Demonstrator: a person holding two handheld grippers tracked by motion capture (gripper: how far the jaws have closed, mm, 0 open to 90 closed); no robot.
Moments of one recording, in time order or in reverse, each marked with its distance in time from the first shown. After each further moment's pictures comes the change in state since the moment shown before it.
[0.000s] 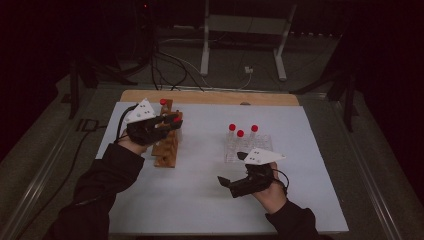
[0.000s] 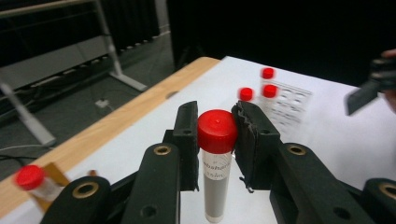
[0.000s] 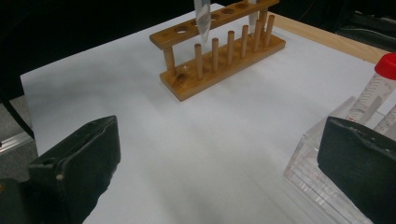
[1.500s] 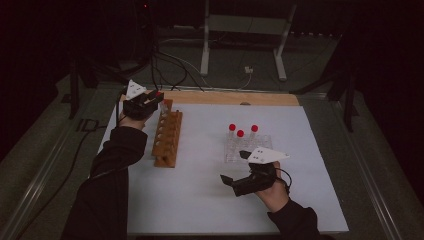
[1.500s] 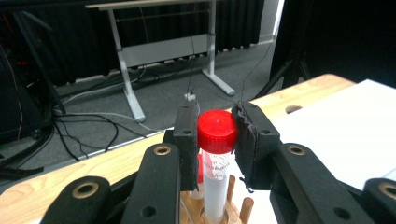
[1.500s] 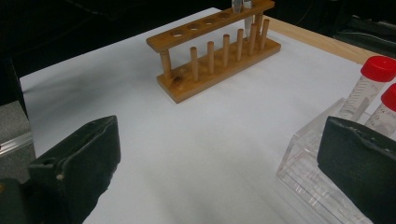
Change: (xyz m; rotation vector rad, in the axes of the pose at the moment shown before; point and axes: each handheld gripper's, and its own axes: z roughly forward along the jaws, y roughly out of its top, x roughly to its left) left arm 0.085 -0.032 0.043 -0.019 0.375 -0.171; right arm -0.006 -0.001 -0.005 -0.016 0.000 0.005
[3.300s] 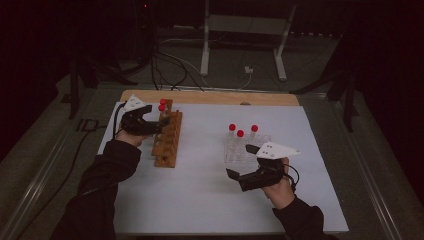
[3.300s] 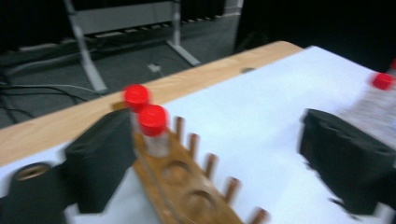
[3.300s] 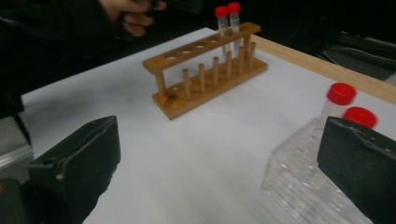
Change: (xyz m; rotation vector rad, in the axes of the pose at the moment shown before) left arm -0.021 -0.019 -0.037 0.110 -0.190 -0.025; right arm -0.009 0.013 -0.018 -0.062 -0.027 -0.003
